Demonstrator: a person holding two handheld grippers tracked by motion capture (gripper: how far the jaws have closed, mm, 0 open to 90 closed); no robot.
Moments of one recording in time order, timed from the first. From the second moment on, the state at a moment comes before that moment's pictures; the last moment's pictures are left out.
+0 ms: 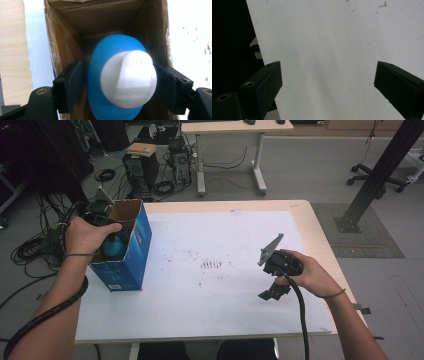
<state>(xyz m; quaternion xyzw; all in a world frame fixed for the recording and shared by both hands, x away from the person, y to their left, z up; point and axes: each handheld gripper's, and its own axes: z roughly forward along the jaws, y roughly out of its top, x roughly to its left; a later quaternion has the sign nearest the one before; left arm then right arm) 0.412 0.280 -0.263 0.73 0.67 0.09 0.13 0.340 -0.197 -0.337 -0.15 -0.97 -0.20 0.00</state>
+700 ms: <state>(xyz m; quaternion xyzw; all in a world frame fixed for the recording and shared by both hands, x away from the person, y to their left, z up) 0.407 0.280 -0.241 0.73 0.66 0.10 0.14 0.340 -0.195 -0.336 -0.15 -0.97 -0.20 0.00</state>
